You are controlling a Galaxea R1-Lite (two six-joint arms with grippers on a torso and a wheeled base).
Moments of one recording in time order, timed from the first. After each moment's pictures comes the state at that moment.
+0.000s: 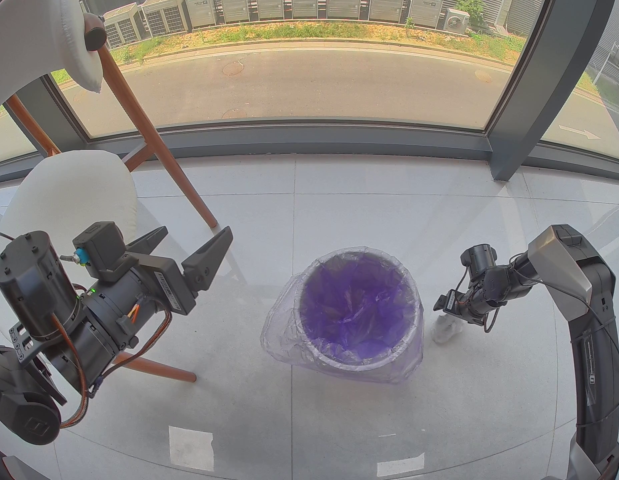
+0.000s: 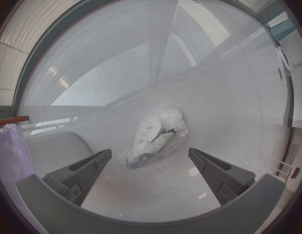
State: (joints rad) left arm -0.57 1.51 -0.41 -1.16 0.19 -0.18; right arm 0.10 2.61 -1.61 0.02 -0.04 0.49
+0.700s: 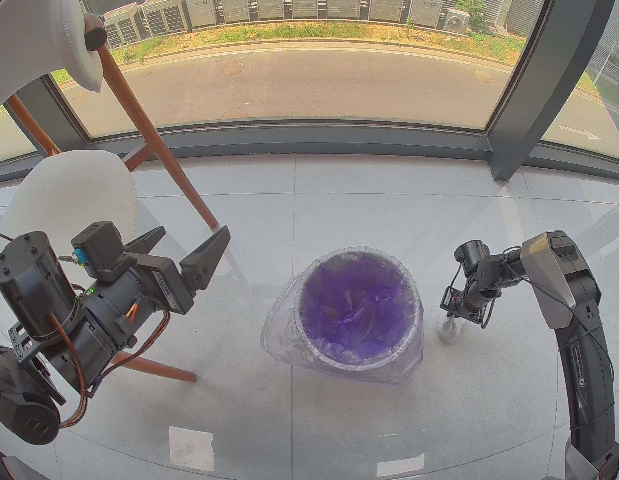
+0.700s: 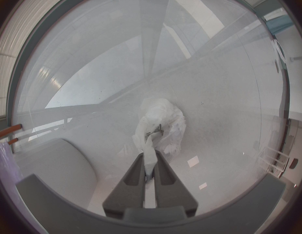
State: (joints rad) left arm -0.57 1.51 -0.41 -1.16 0.20 -0.18; right arm 0.09 2.73 -1.91 0.30 -0.04 0.55
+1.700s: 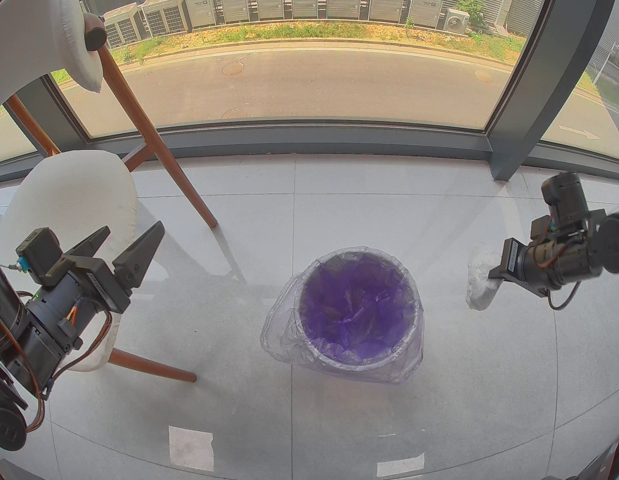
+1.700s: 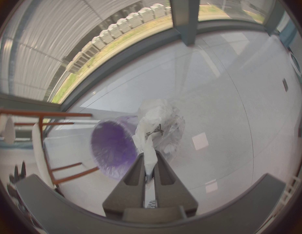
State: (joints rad) left arm -0.42 1.34 -0.30 -1.16 0.14 -0.18; right arm 0.20 1.71 -1.04 0.12 0.08 0.51
